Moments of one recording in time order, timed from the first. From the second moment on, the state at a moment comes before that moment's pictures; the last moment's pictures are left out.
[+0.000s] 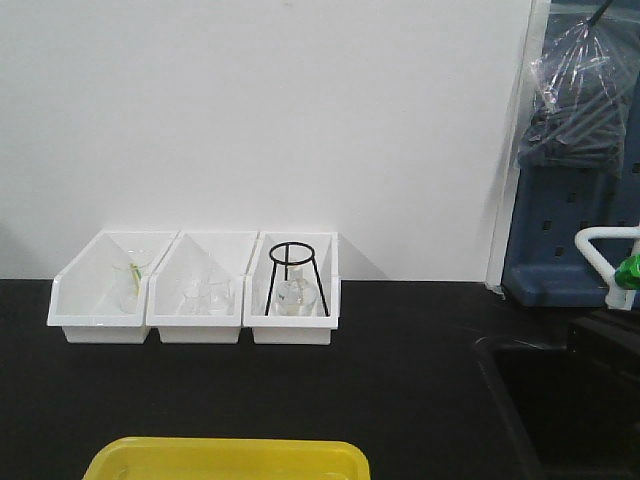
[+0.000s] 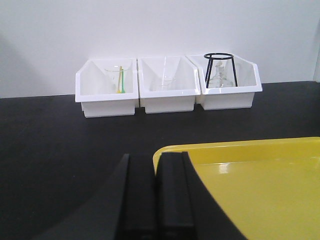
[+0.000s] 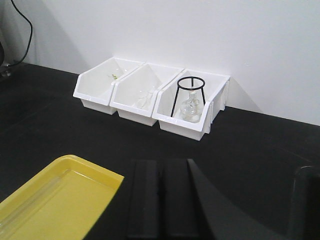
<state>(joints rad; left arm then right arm) -0.08 -0.01 0.03 0.08 0.12 -0.15 0.34 0.76 -0.89 0.35 0.49 -0.29</state>
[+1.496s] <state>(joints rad) -0.08 -0.01 0.03 0.08 0.12 -0.15 -0.02 -0.01 0.03 -0.12 0.23 0.00</state>
